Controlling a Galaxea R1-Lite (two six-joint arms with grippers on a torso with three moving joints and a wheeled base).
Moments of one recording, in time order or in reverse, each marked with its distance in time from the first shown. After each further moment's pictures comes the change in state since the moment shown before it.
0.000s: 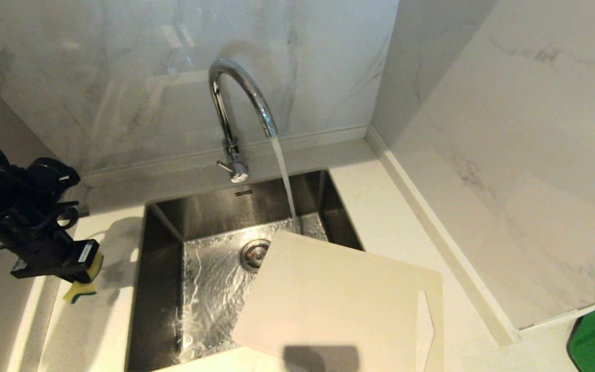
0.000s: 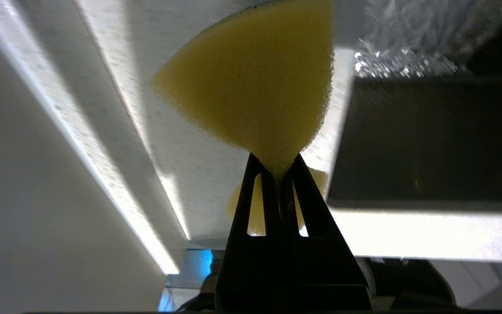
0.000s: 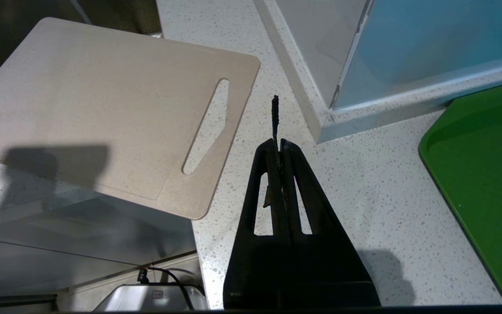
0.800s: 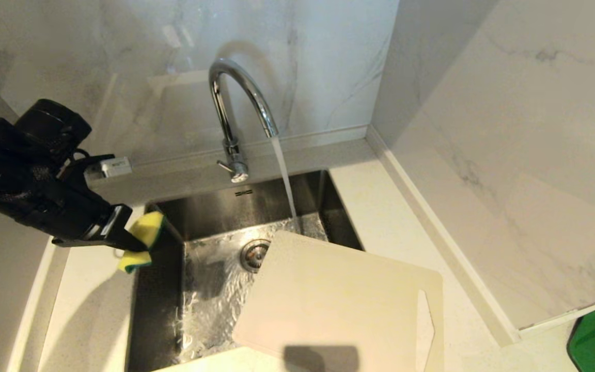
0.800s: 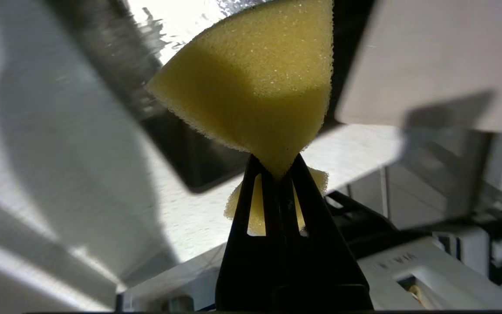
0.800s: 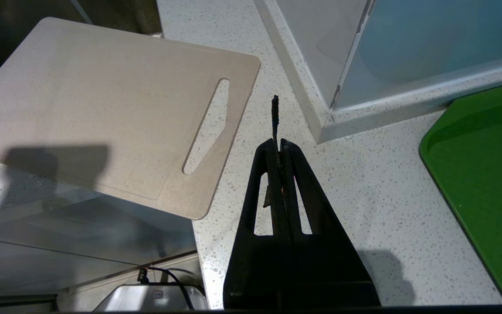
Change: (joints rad) left arm -0.282 -0.179 -0.084 0.029 -0.238 0.040; right arm 0.000 0.000 0.000 0.000 0.000 0.000
